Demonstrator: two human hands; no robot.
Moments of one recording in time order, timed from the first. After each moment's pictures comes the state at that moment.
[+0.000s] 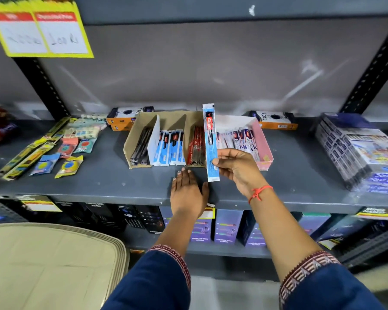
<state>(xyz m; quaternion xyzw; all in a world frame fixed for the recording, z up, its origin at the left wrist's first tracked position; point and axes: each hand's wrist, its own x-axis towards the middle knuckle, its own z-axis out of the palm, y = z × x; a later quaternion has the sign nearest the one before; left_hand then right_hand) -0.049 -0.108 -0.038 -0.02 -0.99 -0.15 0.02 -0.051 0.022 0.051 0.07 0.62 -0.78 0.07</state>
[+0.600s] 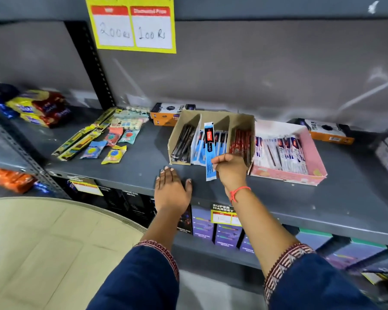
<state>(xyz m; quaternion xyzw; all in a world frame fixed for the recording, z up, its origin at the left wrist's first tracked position) -0.055 -0.231 -0.036 0.11 -0.98 -0.12 0.04 -0.088 -0.098 0.023 0.12 0.75 -0.65 -0.03</state>
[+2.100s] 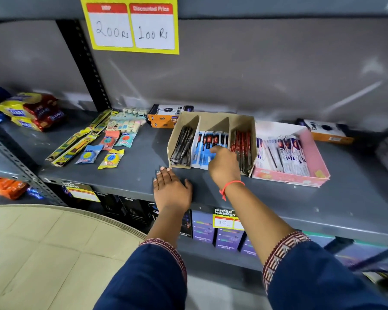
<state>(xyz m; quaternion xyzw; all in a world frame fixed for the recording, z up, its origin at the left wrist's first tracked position) -0.067 -0.228 -0.029 0.15 -0.98 -0.14 0.01 -0.093 -0.111 0.050 0.05 0.92 -0.40 -0.04</state>
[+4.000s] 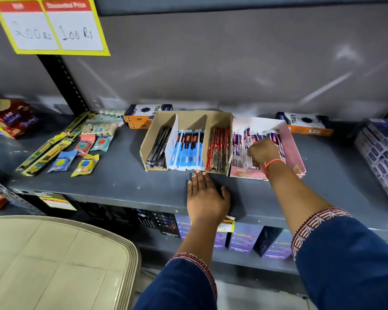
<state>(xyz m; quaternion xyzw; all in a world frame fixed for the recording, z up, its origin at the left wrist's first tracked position) -0.063 -0.102 -0.038 0.04 -0.98 -0.20 0.04 -0.158 0.035 0.037 0.21 0.88 -0.42 0.02</state>
